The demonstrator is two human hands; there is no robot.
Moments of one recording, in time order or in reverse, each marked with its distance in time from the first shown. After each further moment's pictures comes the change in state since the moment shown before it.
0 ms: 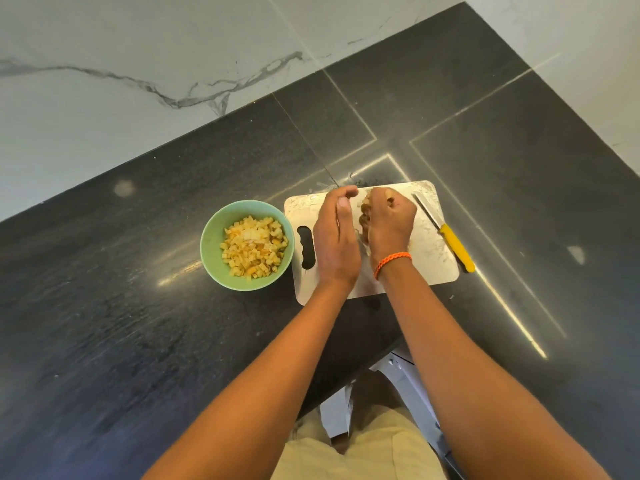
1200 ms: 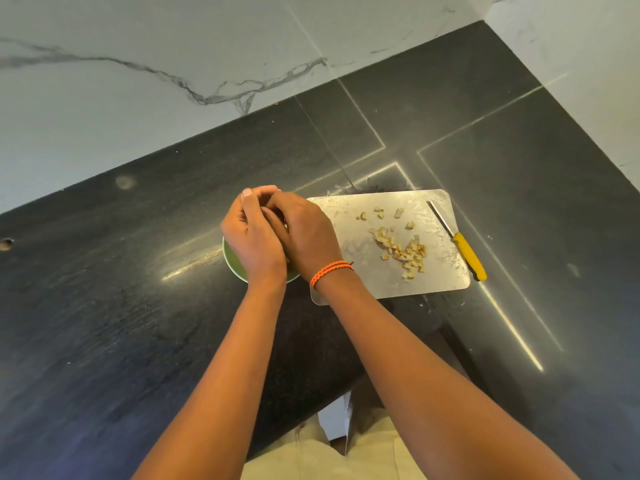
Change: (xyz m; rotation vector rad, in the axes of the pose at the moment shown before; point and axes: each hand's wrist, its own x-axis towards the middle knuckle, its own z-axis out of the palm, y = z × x) left_hand 0.027 0.025 -0.122 -0.124 0.467 -0.090; right_hand -0.074 -0.008 0.099 -0.603 -0.540 -0.677
